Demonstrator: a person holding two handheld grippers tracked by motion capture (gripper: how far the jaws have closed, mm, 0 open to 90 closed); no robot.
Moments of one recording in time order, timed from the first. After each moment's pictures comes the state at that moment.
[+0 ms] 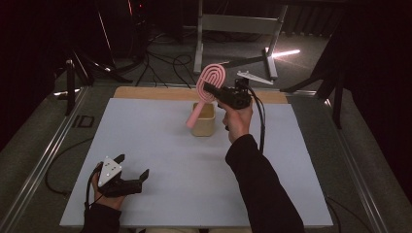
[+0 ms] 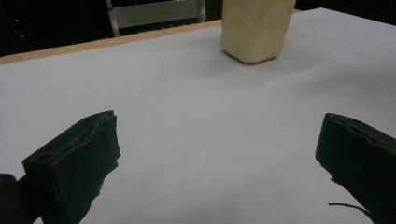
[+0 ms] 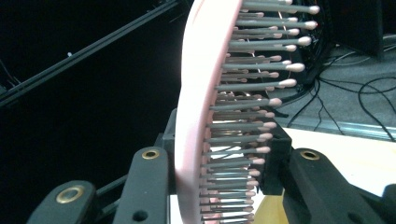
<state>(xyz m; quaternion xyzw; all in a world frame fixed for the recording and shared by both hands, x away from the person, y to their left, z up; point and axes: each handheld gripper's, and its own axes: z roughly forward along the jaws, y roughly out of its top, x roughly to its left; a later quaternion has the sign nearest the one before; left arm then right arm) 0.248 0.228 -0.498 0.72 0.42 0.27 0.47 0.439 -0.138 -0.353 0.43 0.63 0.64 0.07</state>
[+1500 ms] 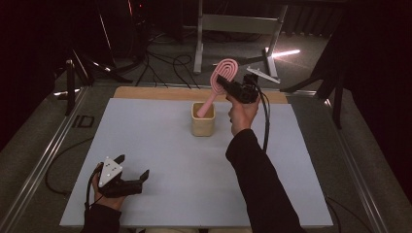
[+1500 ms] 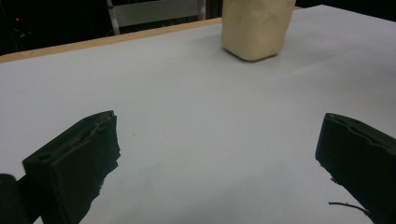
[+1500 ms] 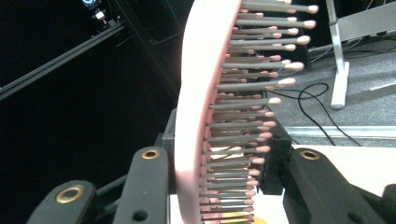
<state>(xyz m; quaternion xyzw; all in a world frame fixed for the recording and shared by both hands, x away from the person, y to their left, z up) 0.247 0.227 -0.500 0.72 0.42 0.28 0.47 0.463 -0.159 -0.361 0.51 0.59 0.62 0.14</state>
